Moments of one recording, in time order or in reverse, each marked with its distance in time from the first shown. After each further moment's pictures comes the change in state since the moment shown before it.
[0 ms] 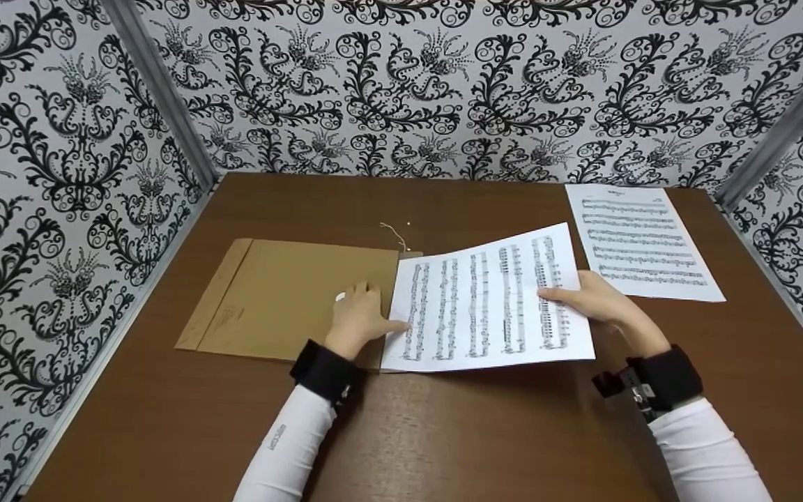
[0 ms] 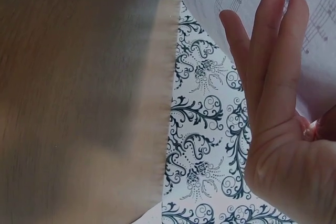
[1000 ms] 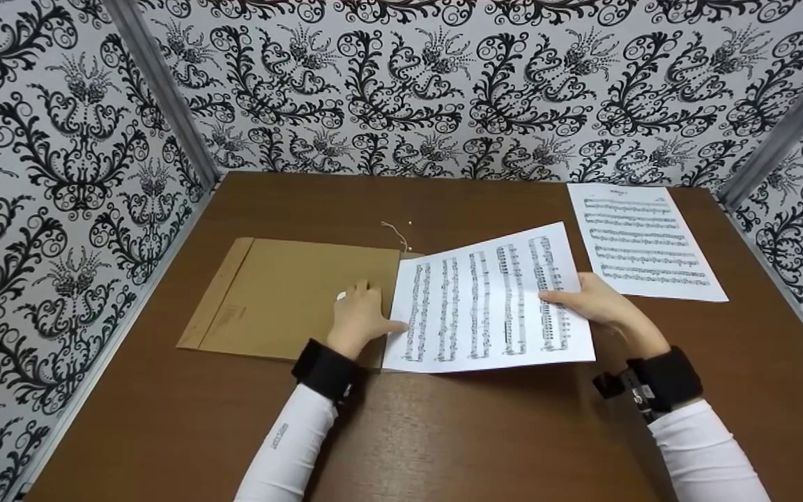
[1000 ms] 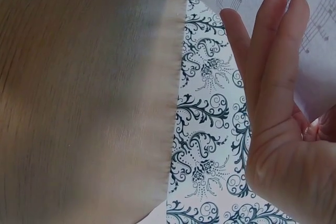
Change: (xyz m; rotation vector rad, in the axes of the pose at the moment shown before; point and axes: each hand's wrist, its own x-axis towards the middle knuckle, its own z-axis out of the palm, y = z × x) left_hand 0.001 -0.002 0.004 0.027 0.040 0.001; right_hand 0.004 0.007 0.003 -0.017 0.027 -0.001
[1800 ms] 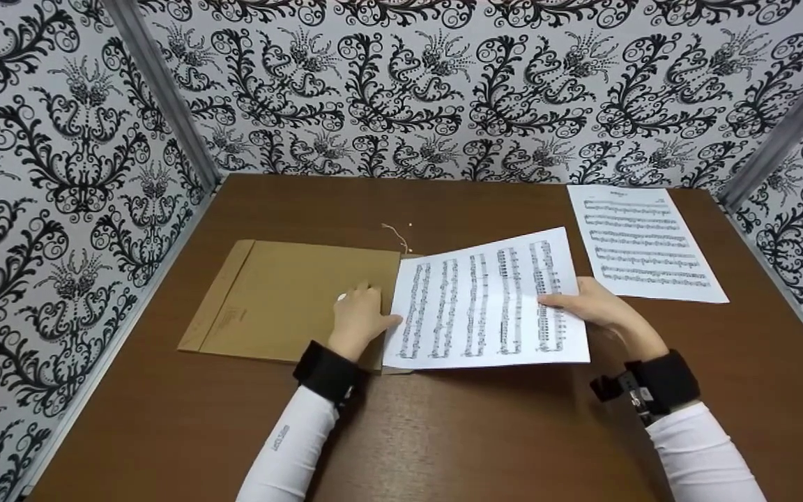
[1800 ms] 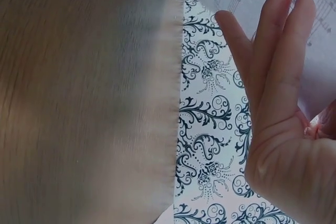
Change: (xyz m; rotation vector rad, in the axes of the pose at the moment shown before) left_hand 0.000 0.000 0.003 0.013 0.111 0.011; right_hand 0.000 0.002 0.002 0.038 -0.037 0.000
